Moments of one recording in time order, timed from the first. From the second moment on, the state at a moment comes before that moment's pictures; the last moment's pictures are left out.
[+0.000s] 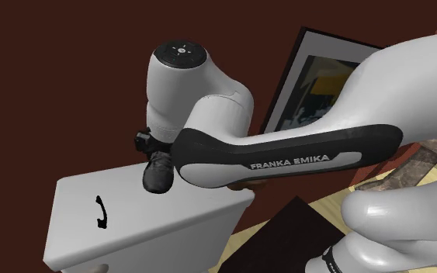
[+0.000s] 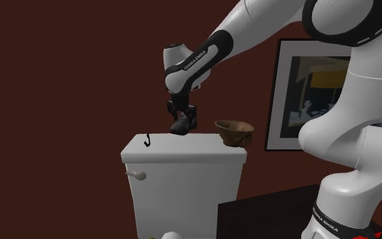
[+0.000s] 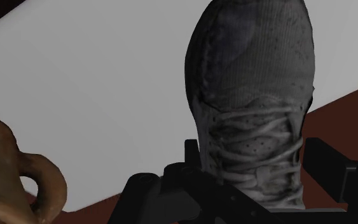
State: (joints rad) arm -1.01 -0.34 1.64 -2.07 -0.02 2.28 1.42
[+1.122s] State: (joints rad) arm -0.85 -0.30 1.44 -1.91 -0.05 2.08 1.39
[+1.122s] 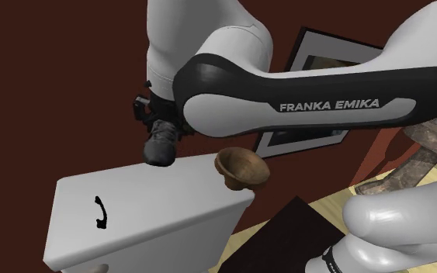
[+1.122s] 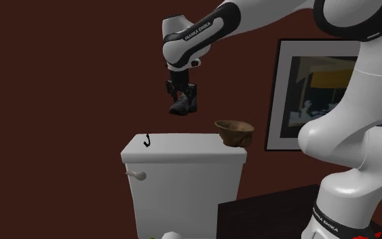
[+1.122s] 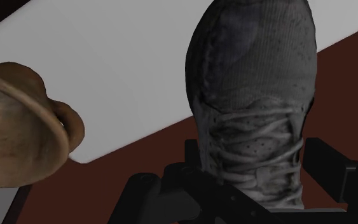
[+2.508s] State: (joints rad) arm -0.29 -0.74 0.71 -2.29 0.20 1.97 1.05
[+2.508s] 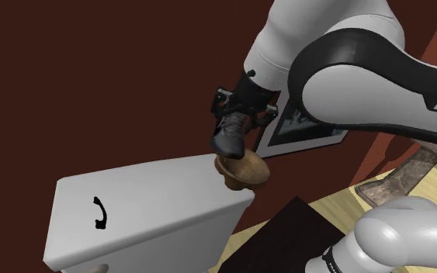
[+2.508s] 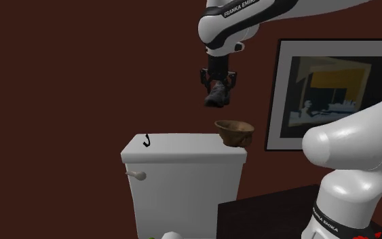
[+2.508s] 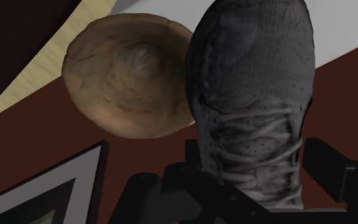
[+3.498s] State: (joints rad) arm -0.18 -0.93 0.60 -2.57 0.24 2.04 0.96
